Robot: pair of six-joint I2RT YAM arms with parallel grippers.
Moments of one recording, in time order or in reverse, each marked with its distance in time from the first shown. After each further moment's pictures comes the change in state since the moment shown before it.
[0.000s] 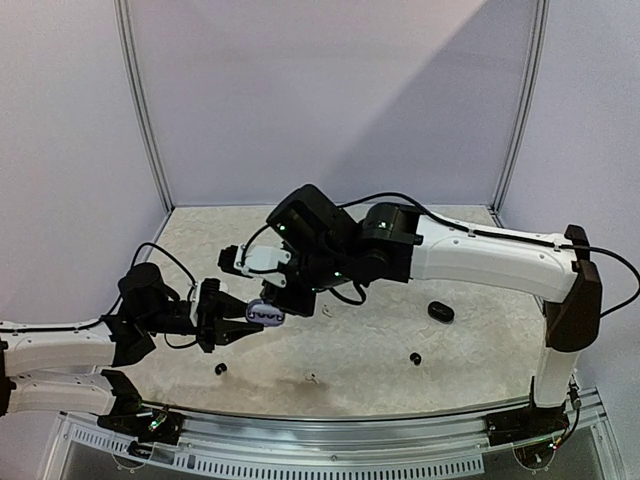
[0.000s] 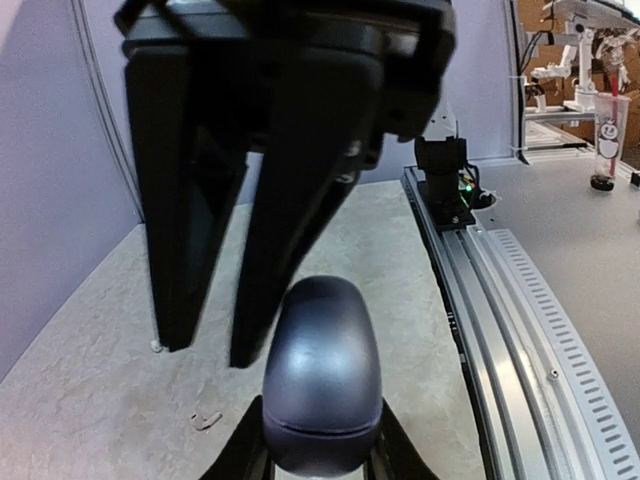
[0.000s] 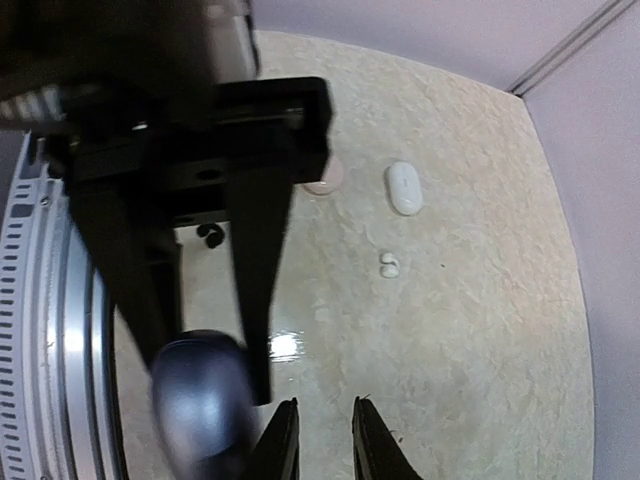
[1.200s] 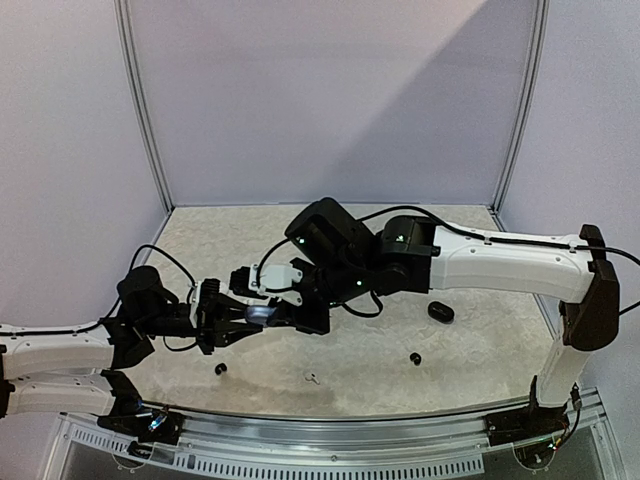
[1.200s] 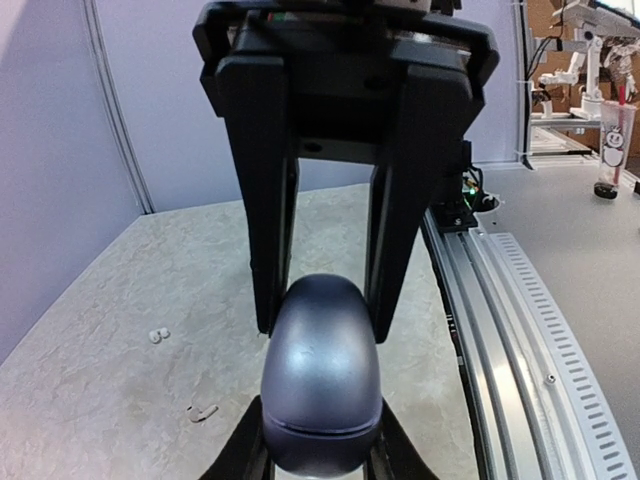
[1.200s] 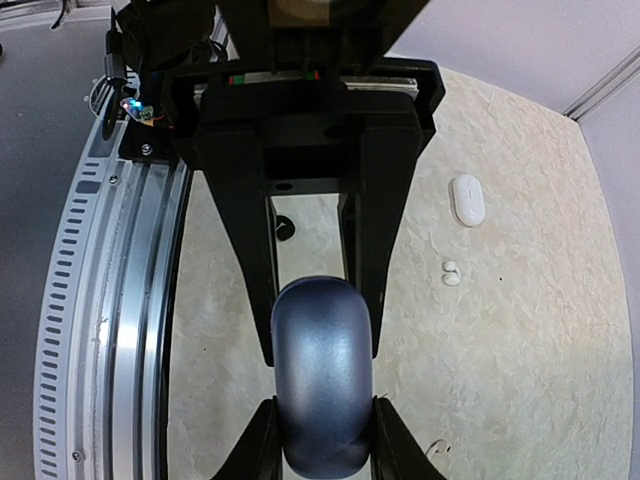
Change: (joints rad) left arm -0.010 -0.024 -0.018 -0.008 -0.034 -0.034; right arm -0.009 -0.101 -0.190 0.080 -0.179 -0.023
